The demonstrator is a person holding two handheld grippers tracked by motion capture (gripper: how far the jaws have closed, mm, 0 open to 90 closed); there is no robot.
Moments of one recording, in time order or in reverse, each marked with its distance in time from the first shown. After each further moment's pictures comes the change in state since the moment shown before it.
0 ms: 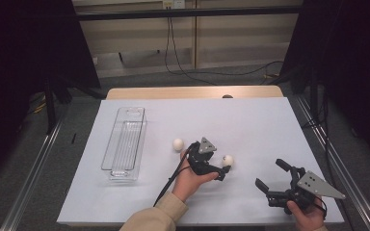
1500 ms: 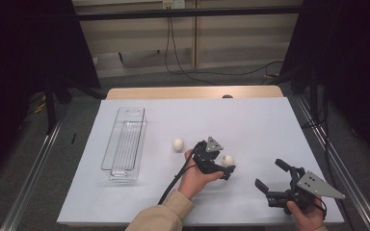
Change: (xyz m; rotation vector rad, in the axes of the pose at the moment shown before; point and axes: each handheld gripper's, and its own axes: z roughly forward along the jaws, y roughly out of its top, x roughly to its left) left arm -0.005 0.006 0.016 0.032 -0.011 0.021; right arm 0.001 0.000 0.000 -0.002 0.007 0.002
